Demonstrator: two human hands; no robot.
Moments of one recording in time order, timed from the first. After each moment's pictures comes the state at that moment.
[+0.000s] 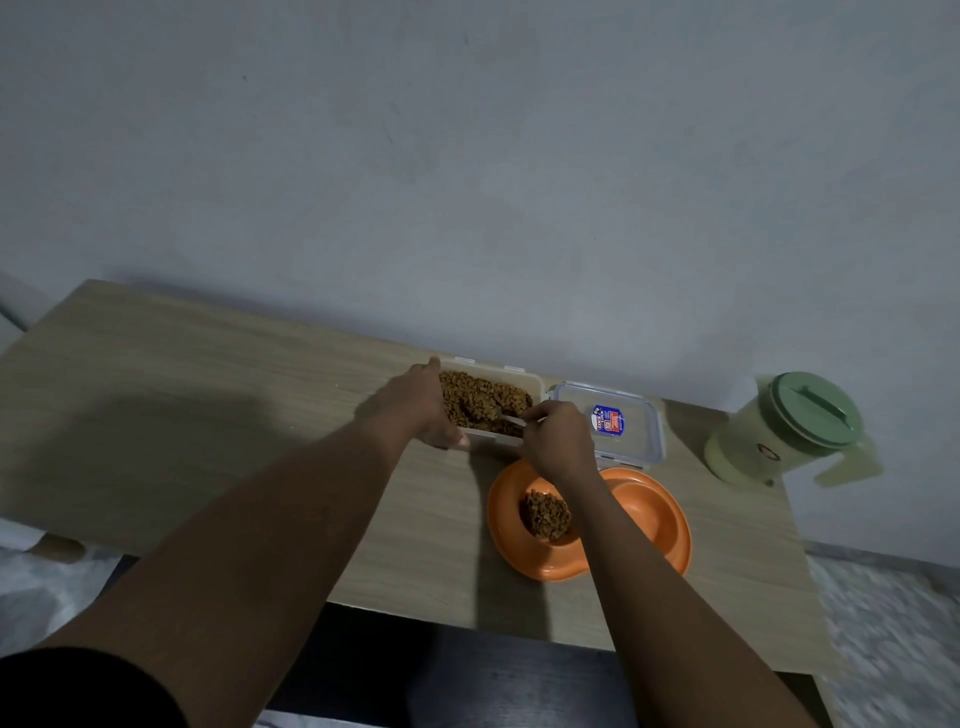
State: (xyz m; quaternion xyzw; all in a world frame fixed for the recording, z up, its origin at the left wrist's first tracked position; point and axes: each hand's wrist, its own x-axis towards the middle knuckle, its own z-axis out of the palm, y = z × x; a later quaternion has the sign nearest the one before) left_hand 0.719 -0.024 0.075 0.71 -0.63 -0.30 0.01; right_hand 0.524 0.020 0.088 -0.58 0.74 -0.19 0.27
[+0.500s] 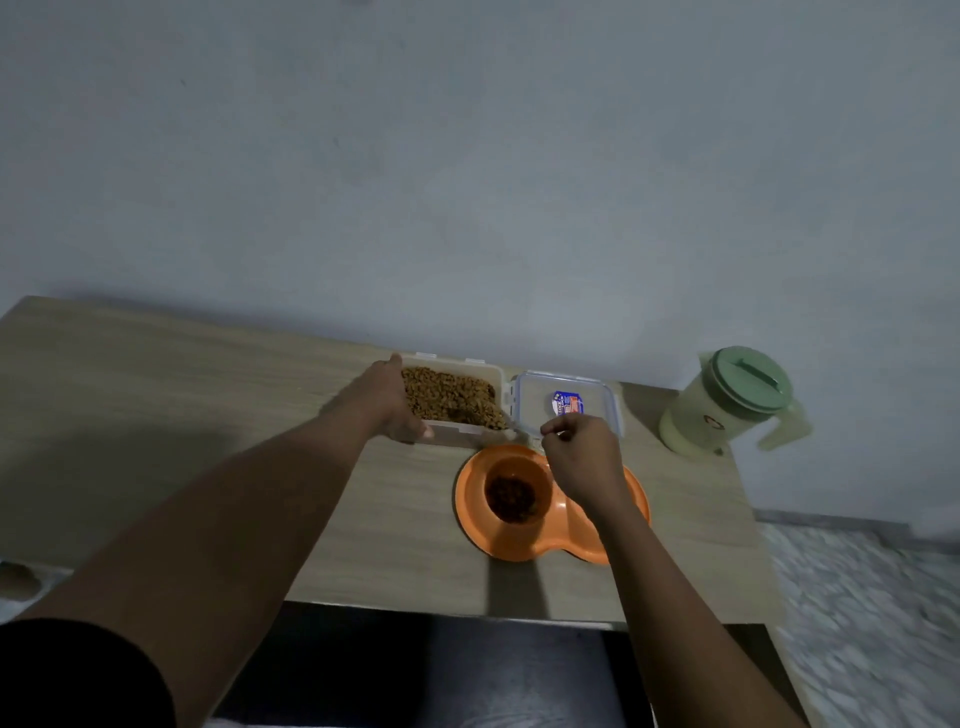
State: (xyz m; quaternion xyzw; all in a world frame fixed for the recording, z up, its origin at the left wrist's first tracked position) left_hand 0.713 -0.019 0.091 0.72 -0.63 -0.30 -0.02; right_hand 0.466 0.075 0.118 -0.55 0.75 -0.25 0.27
